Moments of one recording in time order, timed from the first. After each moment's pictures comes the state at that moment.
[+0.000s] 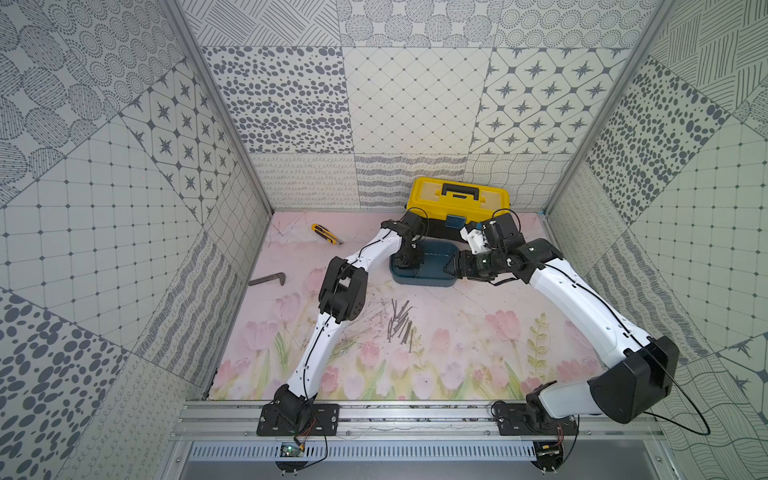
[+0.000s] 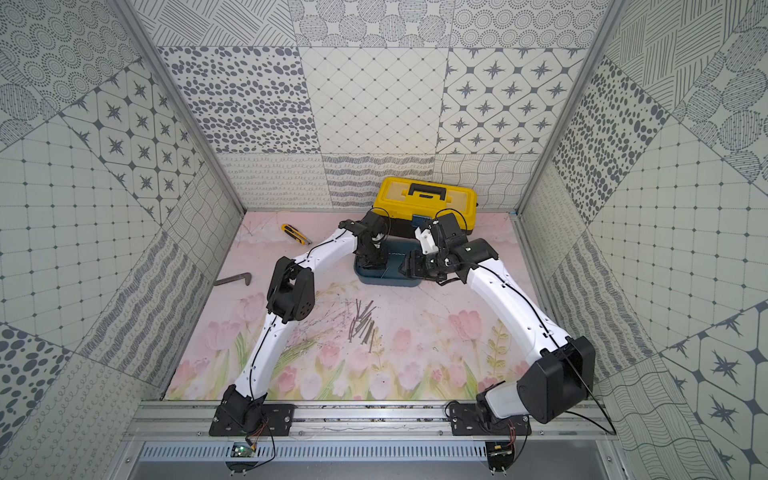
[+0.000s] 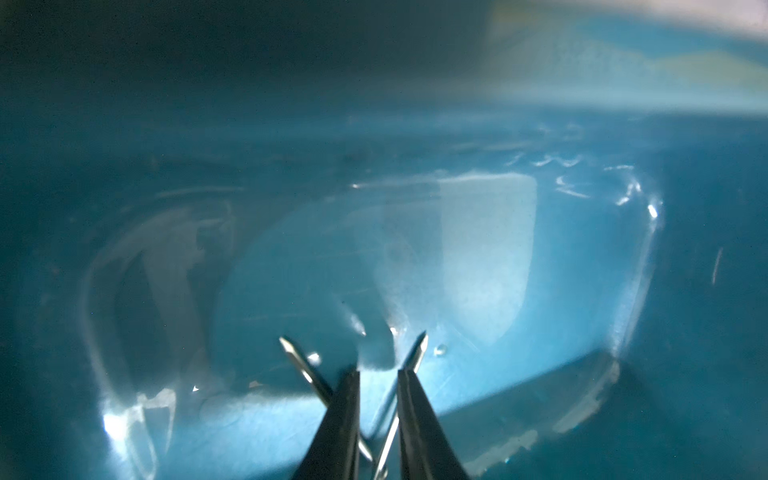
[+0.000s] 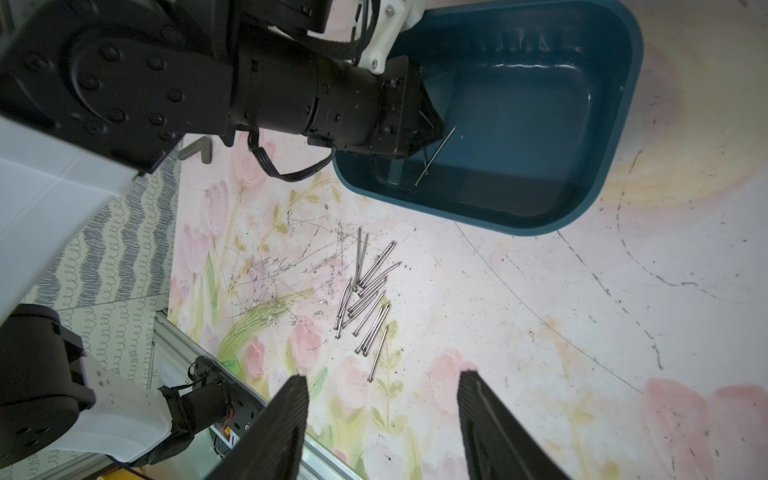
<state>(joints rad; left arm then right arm) -0.51 2.54 2.29 -1.00 0.23 -0.50 0.44 1.42 1.37 -0.89 -0.33 0.43</state>
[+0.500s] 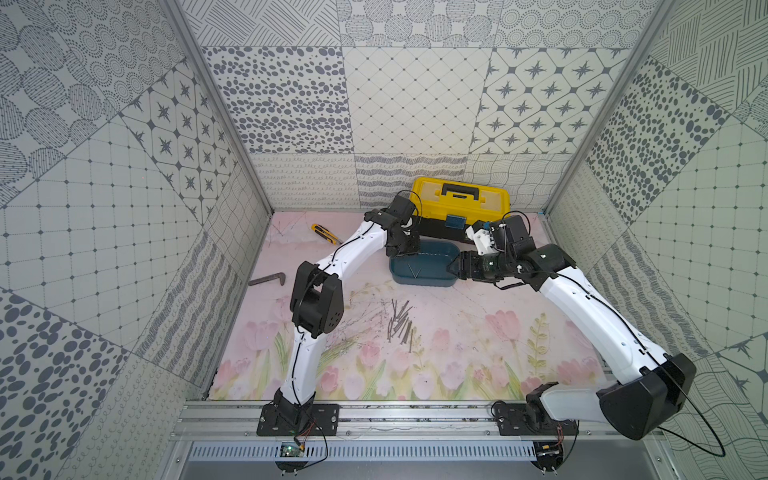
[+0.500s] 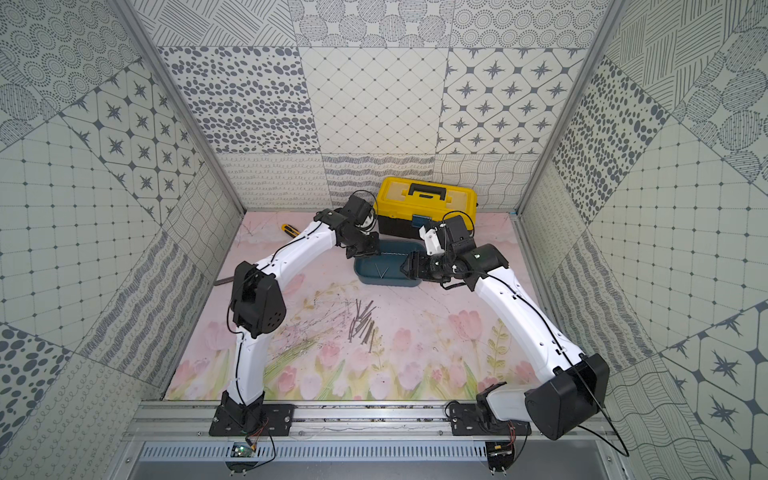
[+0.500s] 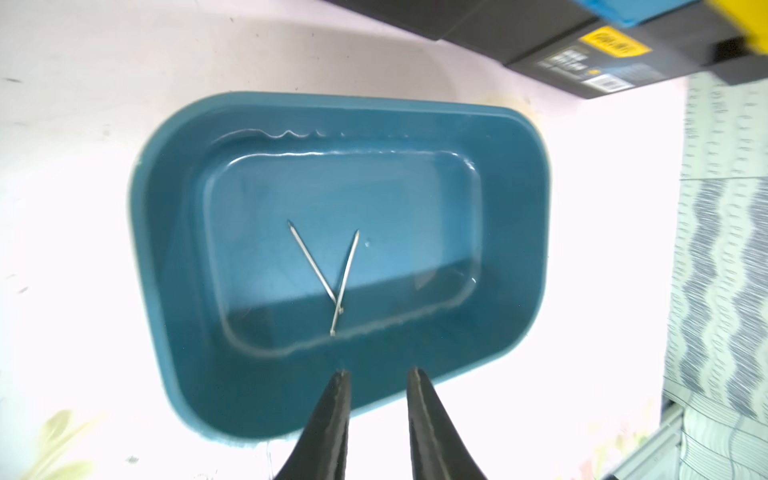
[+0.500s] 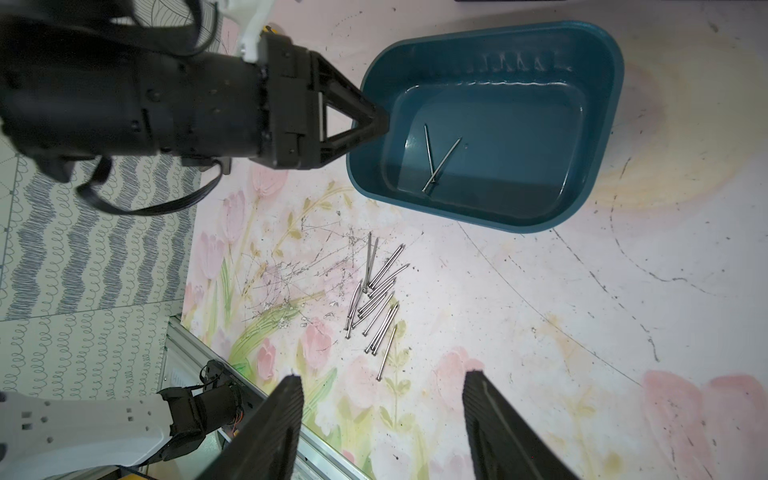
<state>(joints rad) -0.51 2.13 2.01 -0.94 0.22 -0.49 0.44 1.34 1.35 -0.88 -0.32 0.46</state>
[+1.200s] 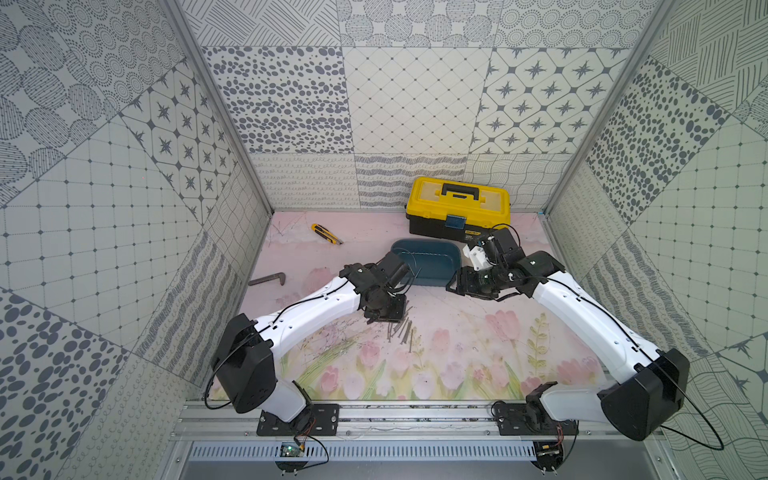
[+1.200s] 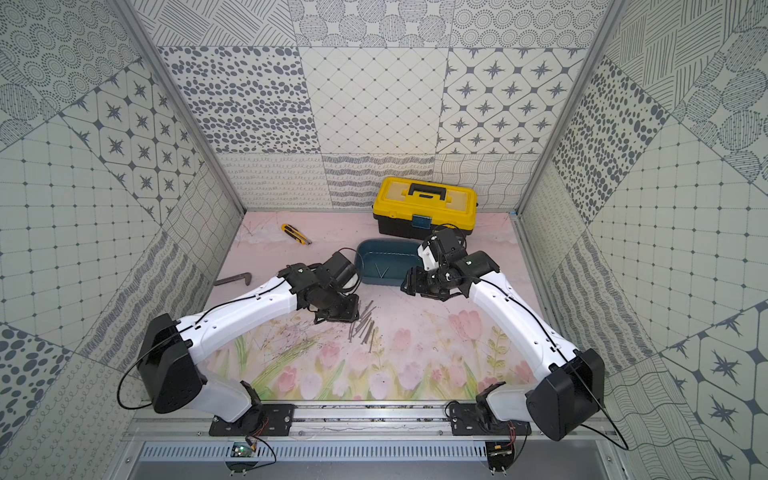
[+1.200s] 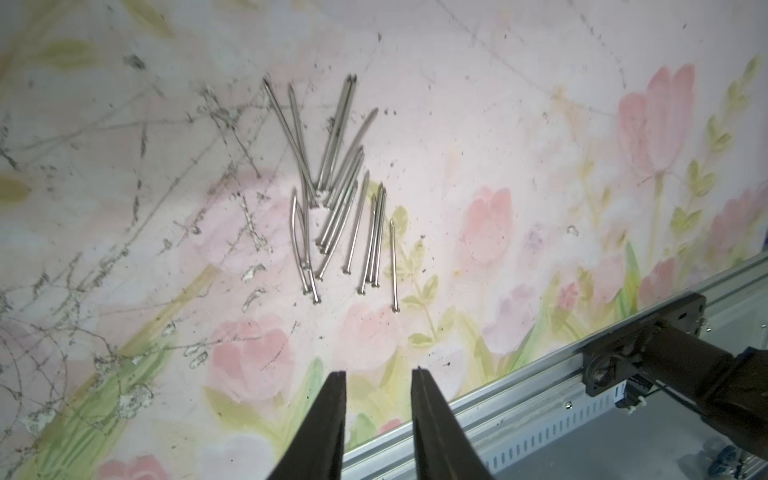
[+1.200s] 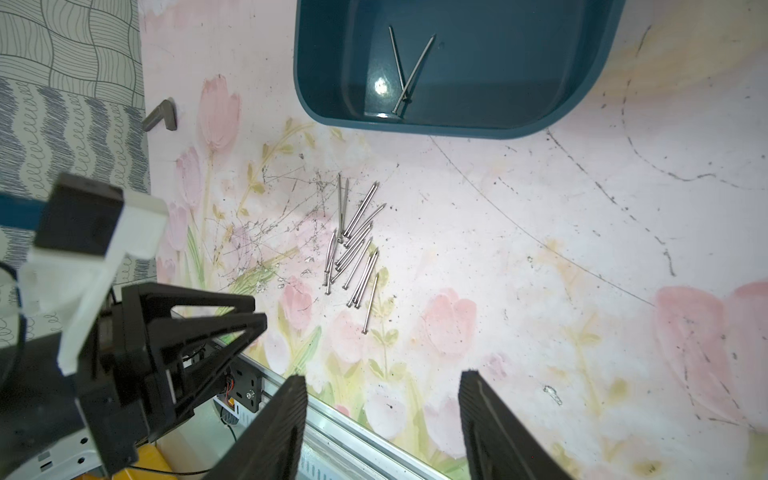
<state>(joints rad) -0.80 1.54 1.26 -0.97 0.11 -0.64 0.48 1.34 1.26 -0.97 -0.30 0.51</state>
